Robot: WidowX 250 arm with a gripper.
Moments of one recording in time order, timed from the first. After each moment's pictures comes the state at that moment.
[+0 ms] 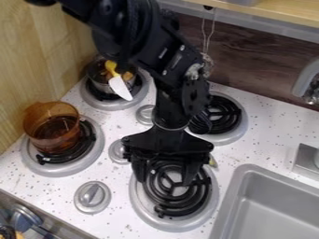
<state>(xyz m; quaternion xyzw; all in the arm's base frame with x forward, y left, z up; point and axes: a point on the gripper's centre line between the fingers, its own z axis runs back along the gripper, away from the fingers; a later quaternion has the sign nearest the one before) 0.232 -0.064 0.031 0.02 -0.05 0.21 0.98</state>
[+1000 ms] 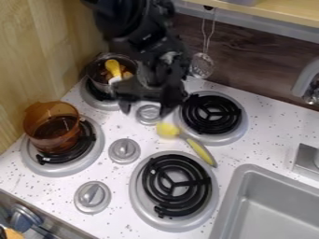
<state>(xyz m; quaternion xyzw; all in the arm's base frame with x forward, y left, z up) 0.321 0.013 0.045 0.12 -0.24 0.20 0.94</state>
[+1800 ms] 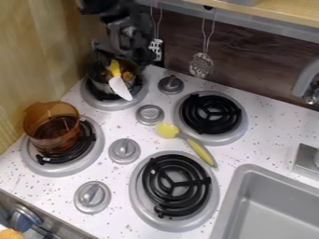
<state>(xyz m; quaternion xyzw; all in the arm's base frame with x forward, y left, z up) 0.403 0.099 0.049 0.15 -0.32 0.15 0.92</state>
